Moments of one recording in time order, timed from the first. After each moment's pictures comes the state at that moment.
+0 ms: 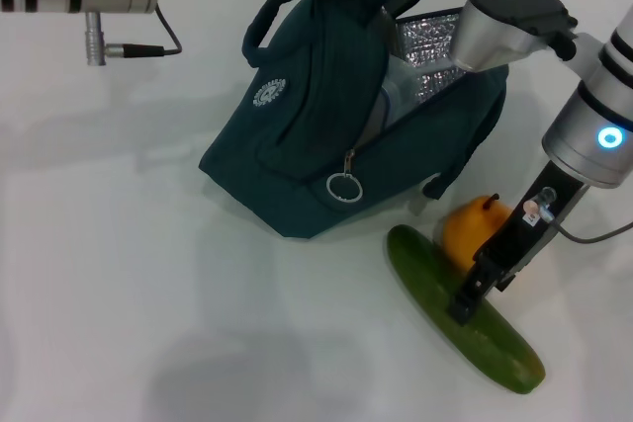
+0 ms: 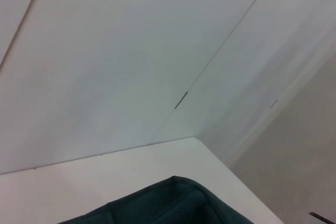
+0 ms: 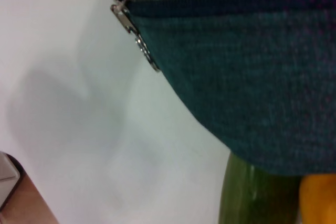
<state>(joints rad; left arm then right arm) -0.65 -2.08 0.94 1.07 1.89 1.43 -2.34 1.02 2.03 -1.46 -0.80 -2.32 -1.72 2.73</state>
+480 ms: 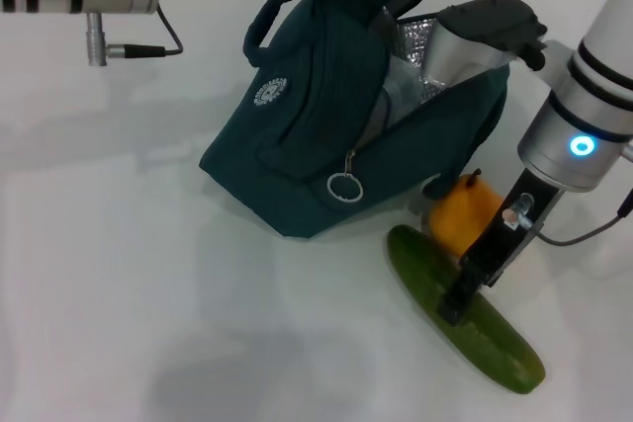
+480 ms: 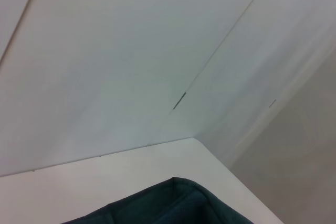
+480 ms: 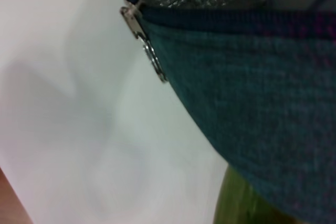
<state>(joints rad) -0.65 -2.08 0.94 1.07 1.89 1.43 -2.33 1.06 2.03 -1.58 -0.76 -2.28 -1.63 2.73</state>
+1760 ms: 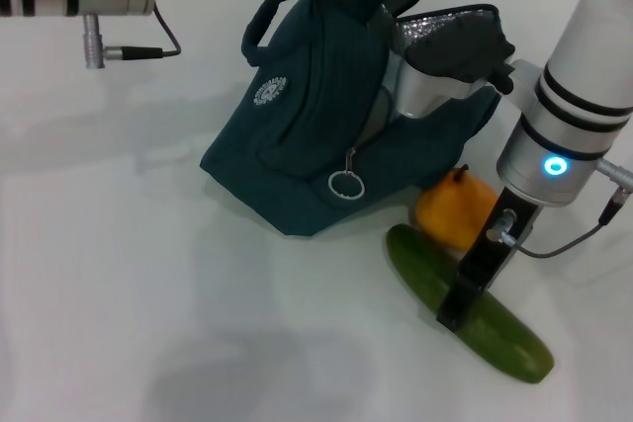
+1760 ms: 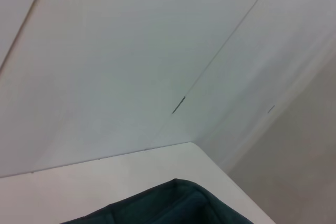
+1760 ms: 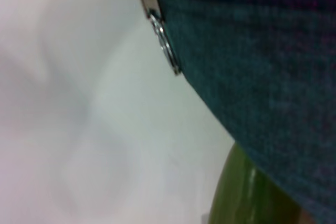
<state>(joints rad) -0.64 -2.08 0.94 1.07 1.87 1.43 -2.33 1.08 2.03 -1.76 -0.76 -2.23 -1.54 2.77</state>
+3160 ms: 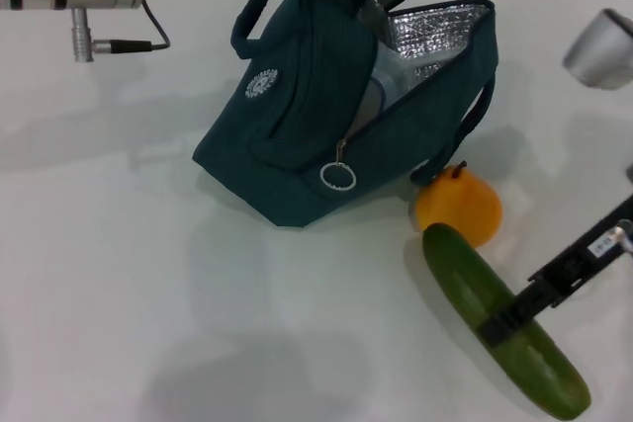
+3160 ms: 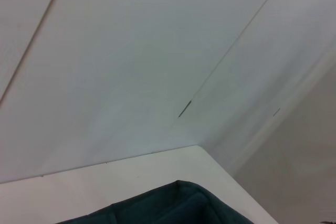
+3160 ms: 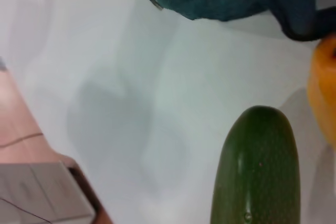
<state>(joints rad) -0.64 -2.07 0.93 1.07 1.88 1.43 -2.33 0.82 1.99 -1.26 -0.79 -2.25 -1.77 2.49</state>
